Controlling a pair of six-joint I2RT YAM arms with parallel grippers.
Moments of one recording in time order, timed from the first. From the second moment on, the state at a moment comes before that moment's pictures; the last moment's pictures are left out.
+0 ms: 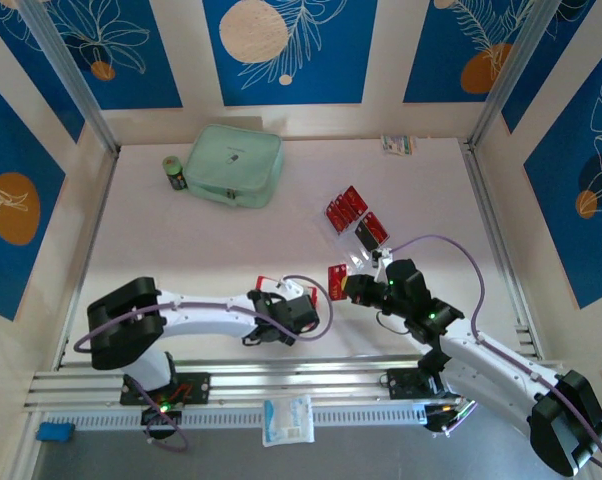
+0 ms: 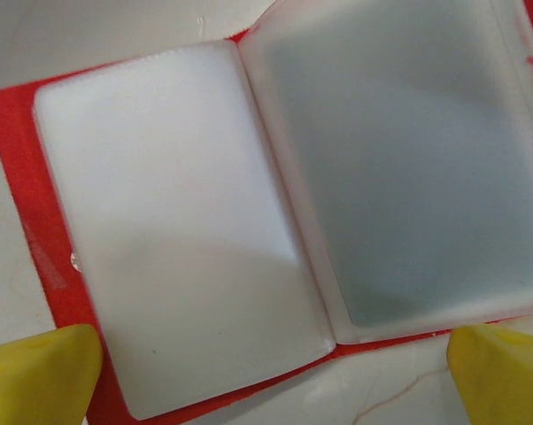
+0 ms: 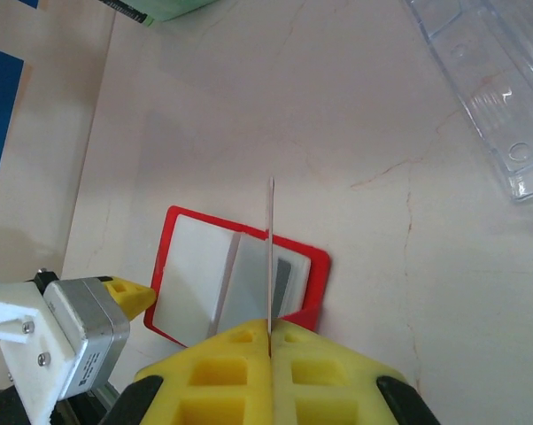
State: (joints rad) left arm -1.24 1.60 0.88 -0.67 -0.48 -0.66; right arm 0.60 0.78 0.29 -0.04 -0.23 0.86
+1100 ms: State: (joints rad) left arm -0.84 1.49 0.99 -0.64 -0.31 -0.59; right arm 0.75 0.91 0.32 0.04 -0.18 0.93
